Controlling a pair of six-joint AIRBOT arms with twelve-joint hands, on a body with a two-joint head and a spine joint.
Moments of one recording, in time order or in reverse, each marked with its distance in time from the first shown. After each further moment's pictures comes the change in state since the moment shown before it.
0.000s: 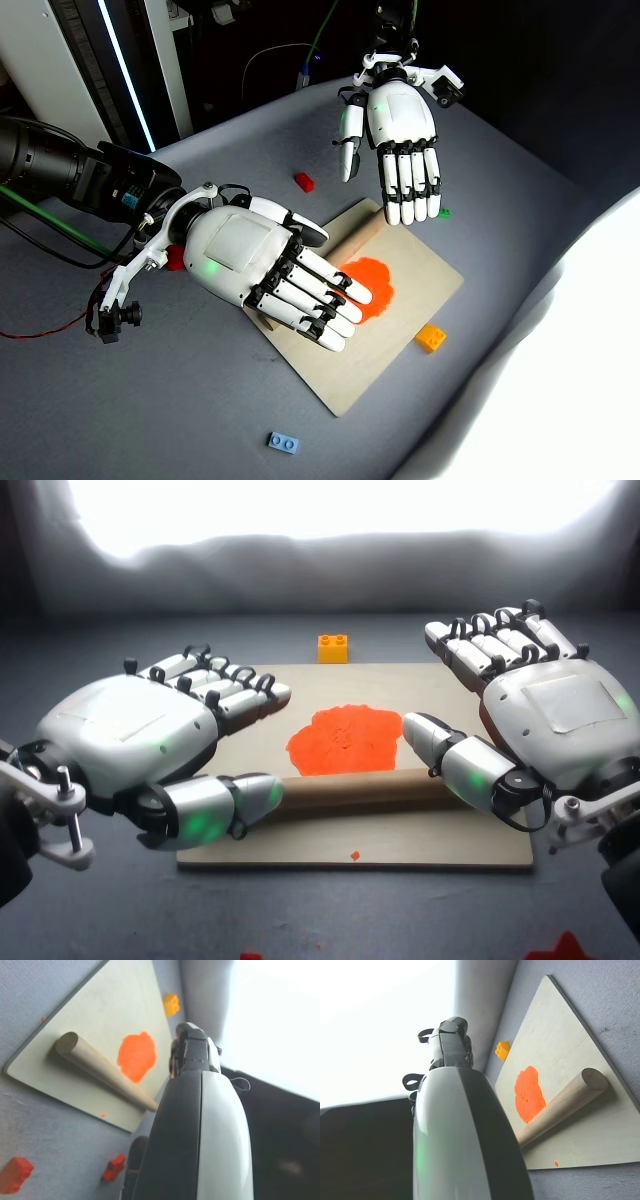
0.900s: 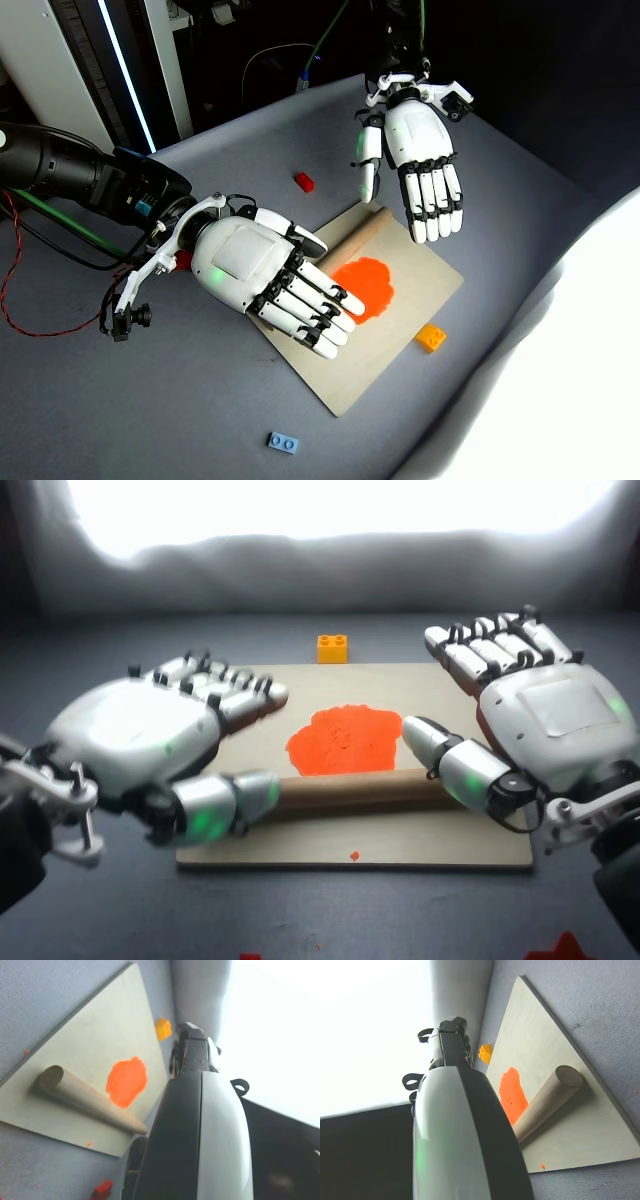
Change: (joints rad) left arm 0.021 -0.039 0.040 -0.036 0.005 0.001; right arm -0.007 -0.023 0.031 0.003 0.005 -0.013
